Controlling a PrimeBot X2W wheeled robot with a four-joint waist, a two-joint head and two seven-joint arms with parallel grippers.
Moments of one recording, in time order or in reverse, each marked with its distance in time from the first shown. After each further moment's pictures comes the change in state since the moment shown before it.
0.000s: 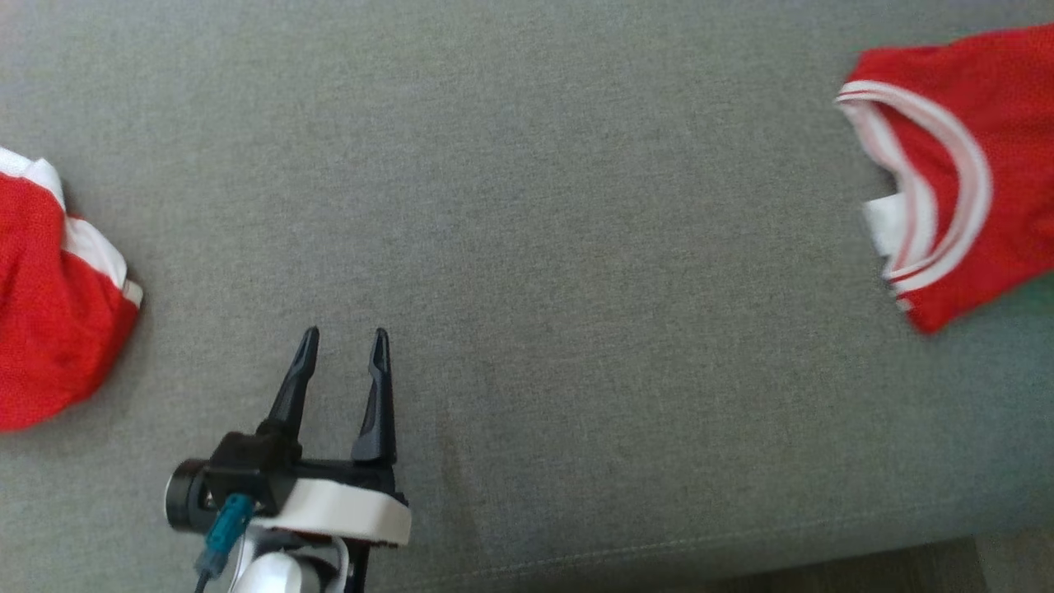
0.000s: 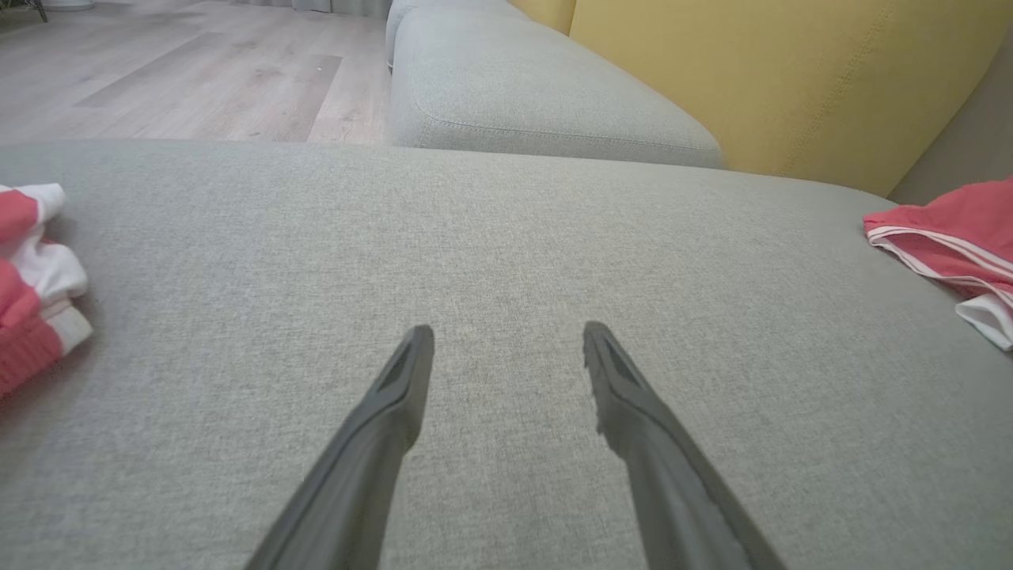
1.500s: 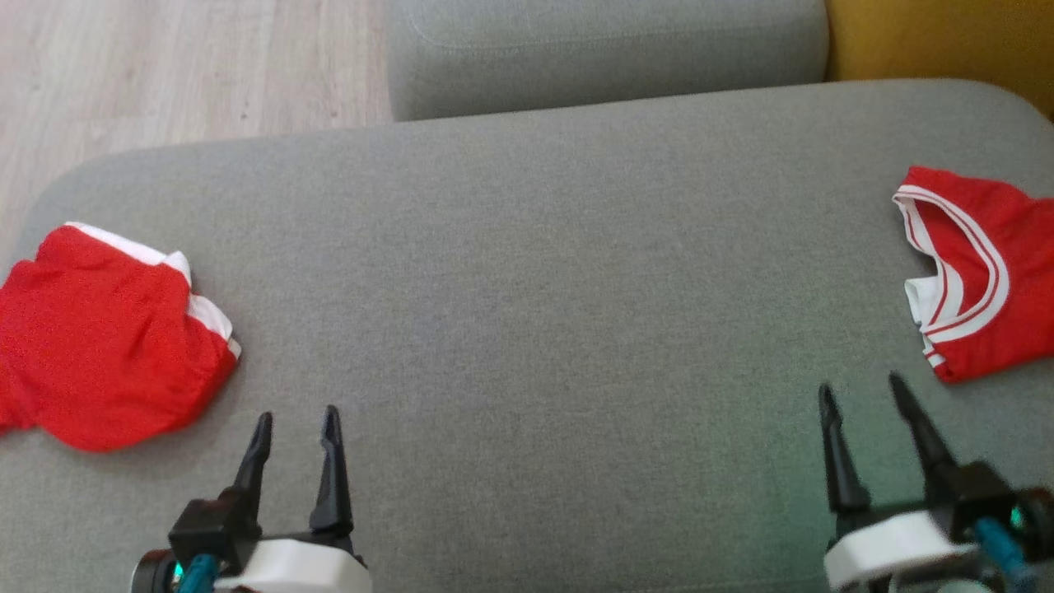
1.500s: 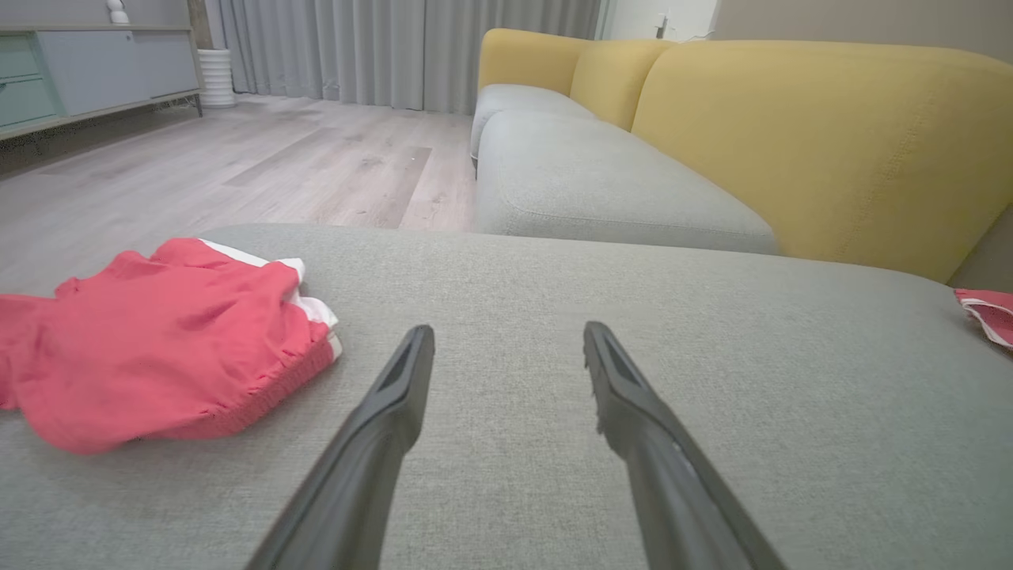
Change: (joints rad) left arm 0.128 0.000 0.090 0.046 -0.019 0.009 0.000; right arm 0.872 0.527 0.049 -0.692 -0.198 0.000 -0.373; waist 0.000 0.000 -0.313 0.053
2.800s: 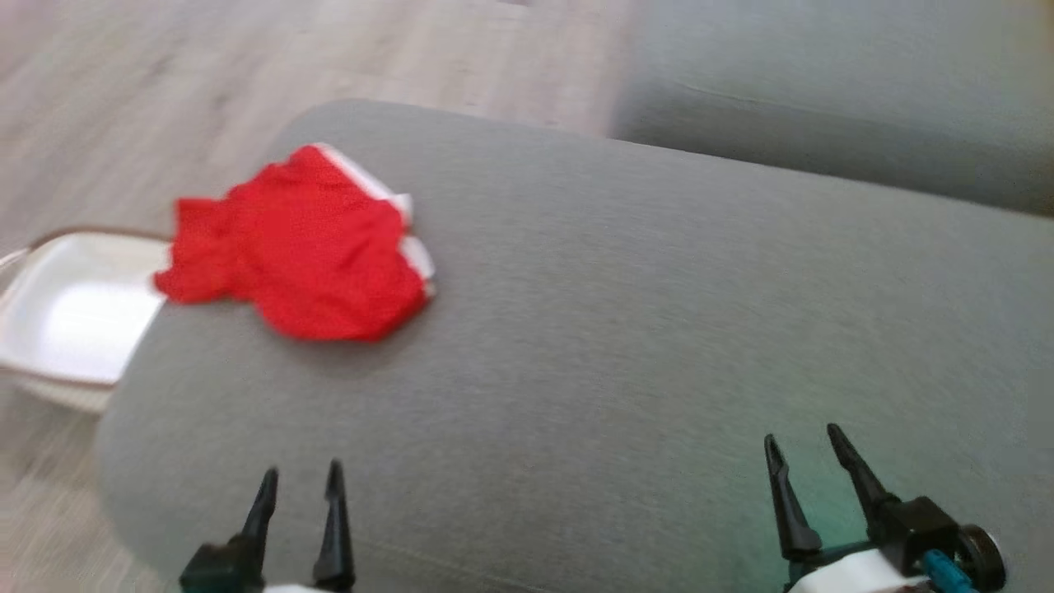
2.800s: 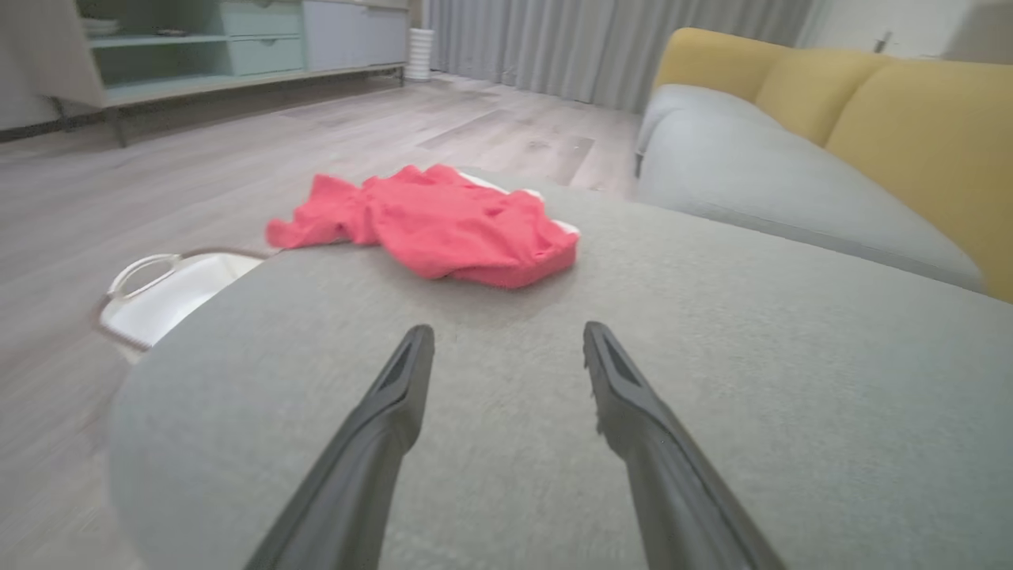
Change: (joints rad) left arm 0.060 0.001 -0.010 0.038 0.005 0.002 0.000; right arm 0.017 0.004 0.097 0.160 0.068 0.000 -0.072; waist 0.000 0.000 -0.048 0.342
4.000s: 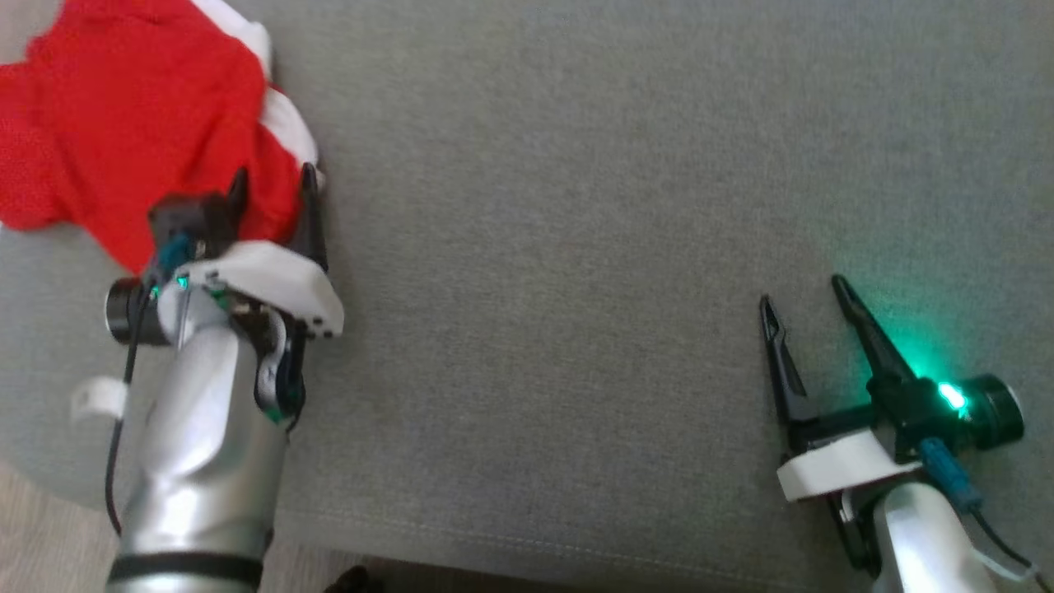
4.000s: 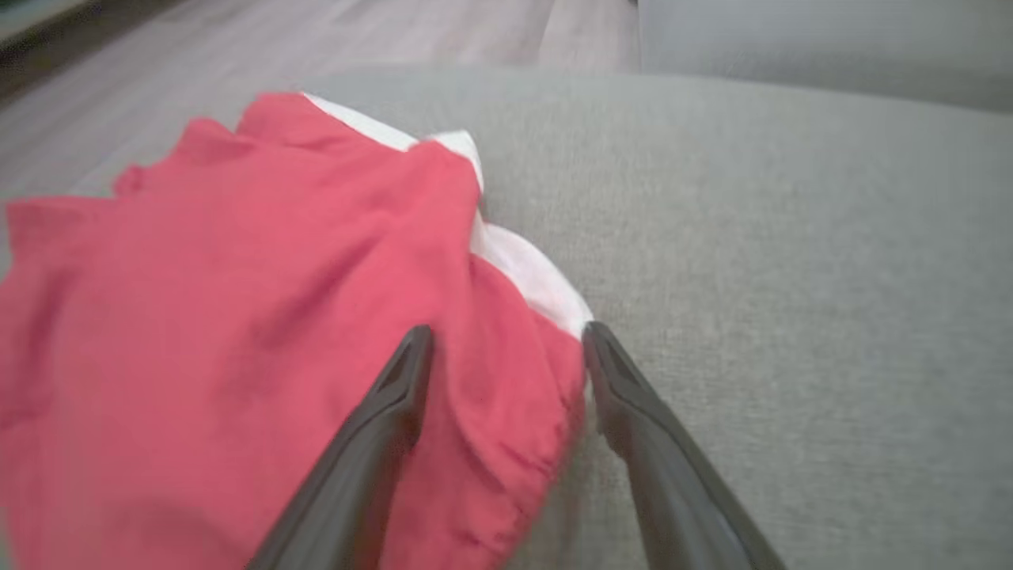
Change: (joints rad) left arm -0.767 0.003 0.070 0.518 0.003 -0.081 0.127; right arm -0.214 -0.004 -0.002 -0.083 -0.155 0.000 0.003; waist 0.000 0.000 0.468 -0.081
